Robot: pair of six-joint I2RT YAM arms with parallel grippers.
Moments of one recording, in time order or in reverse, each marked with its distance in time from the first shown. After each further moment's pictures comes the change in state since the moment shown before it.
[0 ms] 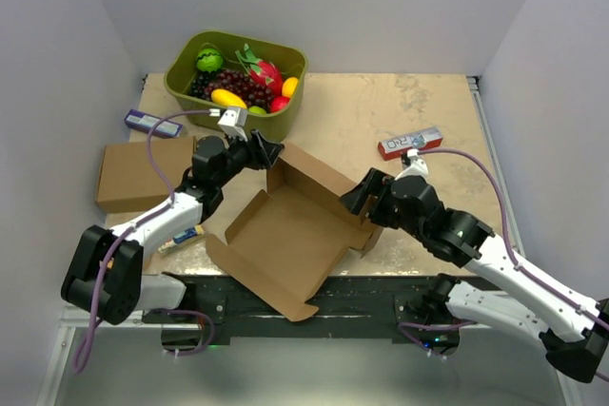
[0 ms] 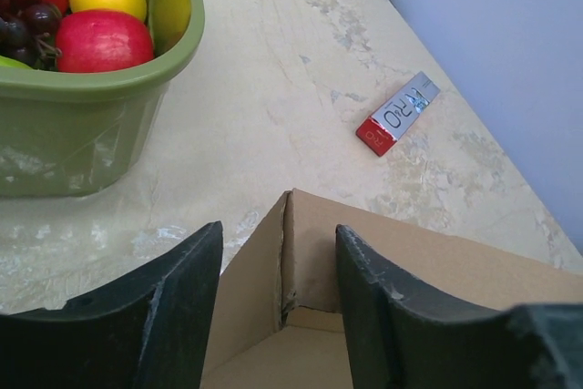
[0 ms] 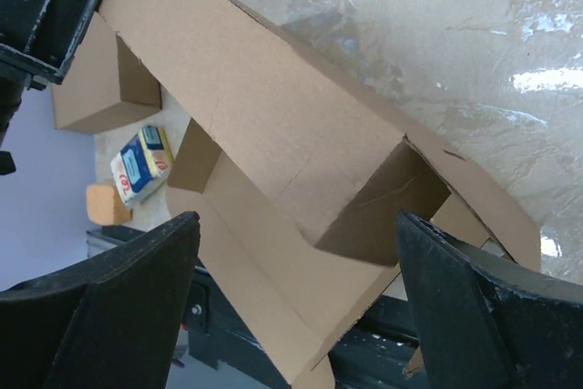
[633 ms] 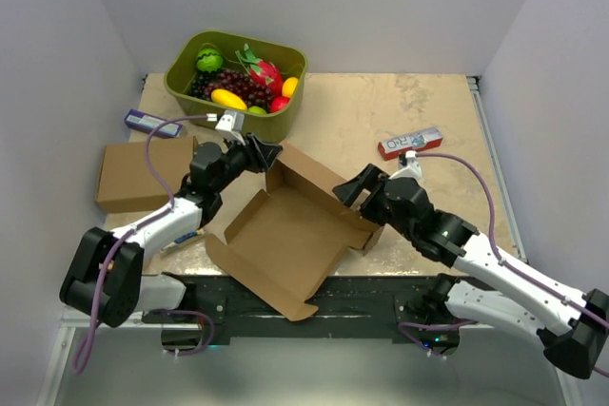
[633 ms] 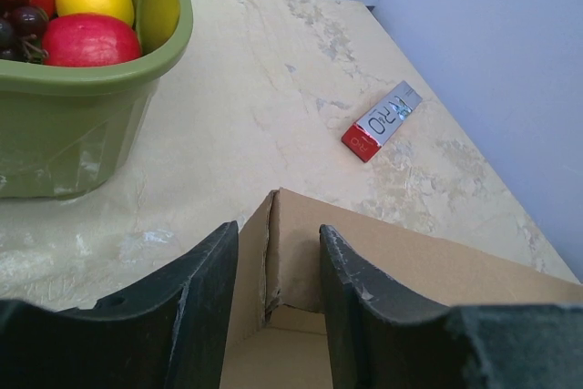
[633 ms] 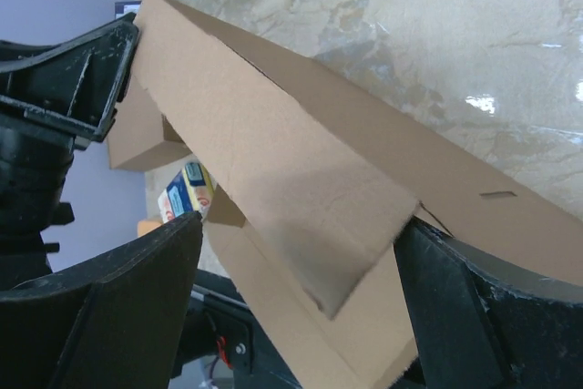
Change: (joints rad) left arm 0.001 -0.013 -0.062 0.098 0.016 -0.034; right arm -0.002 0.023 -0.112 0.219 0.027 0.106
